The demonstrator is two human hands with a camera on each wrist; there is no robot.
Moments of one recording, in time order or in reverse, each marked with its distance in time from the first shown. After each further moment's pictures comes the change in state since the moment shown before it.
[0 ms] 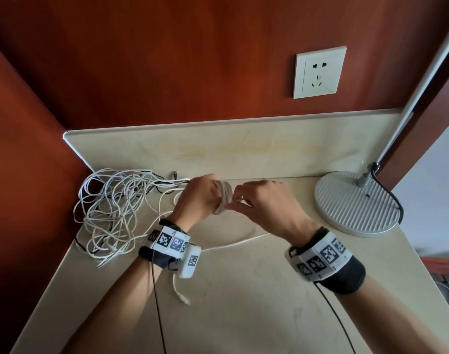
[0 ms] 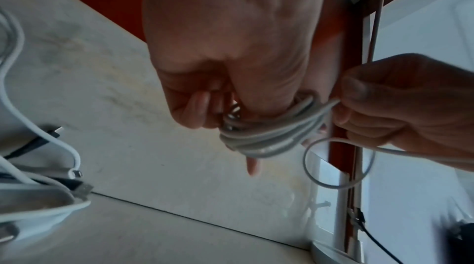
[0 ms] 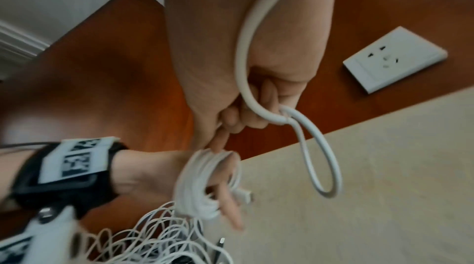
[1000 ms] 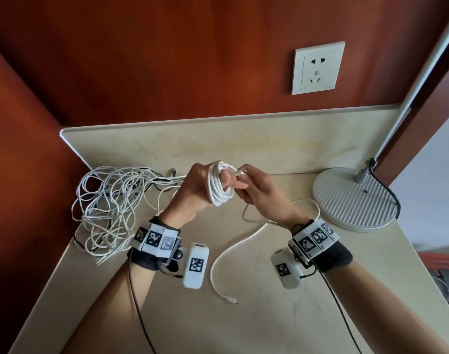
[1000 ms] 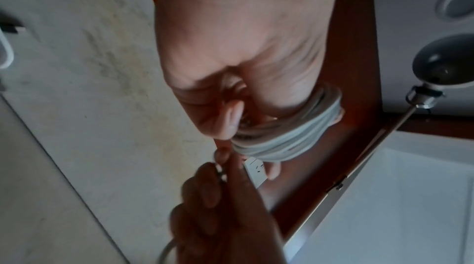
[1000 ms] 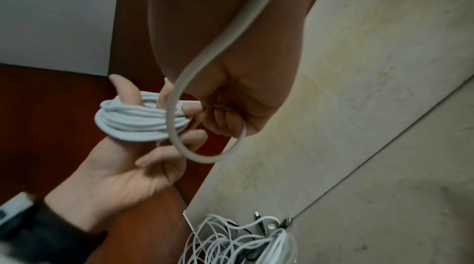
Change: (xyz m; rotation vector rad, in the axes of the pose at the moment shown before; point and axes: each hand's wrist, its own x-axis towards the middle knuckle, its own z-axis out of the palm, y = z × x) left_hand -0.025 0.049 -0.031 -0.624 -0.024 0.210; right_hand 0.007 0.018 0.029 0.982 0.025 0.264
